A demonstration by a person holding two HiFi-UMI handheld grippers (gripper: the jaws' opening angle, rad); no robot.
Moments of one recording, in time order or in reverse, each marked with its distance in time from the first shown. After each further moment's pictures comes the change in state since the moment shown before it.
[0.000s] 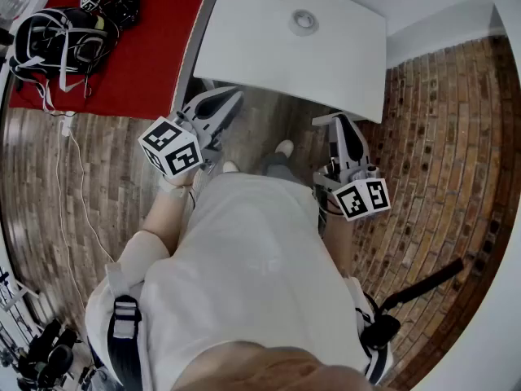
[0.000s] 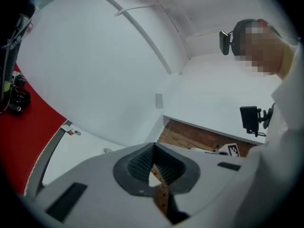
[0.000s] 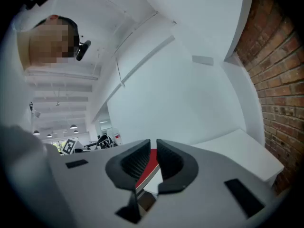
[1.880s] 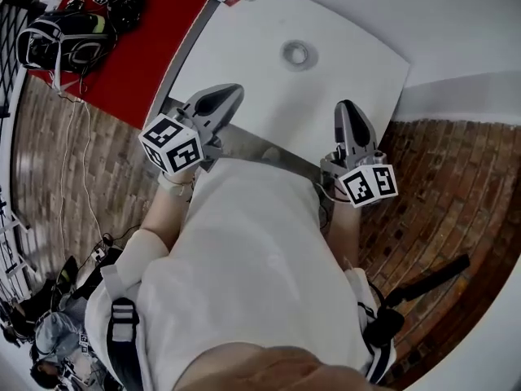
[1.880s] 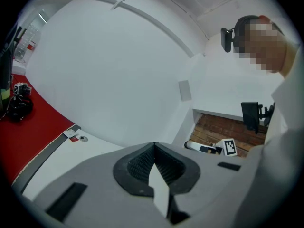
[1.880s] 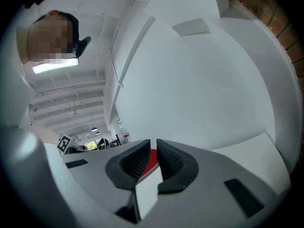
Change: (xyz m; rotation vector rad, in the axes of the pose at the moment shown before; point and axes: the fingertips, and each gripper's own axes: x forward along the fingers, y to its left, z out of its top) left arm 0.243 0.073 0.003 0.023 0.031 0.320; right arm 0.170 -0.260 0.063 0.071 0.095 0.262
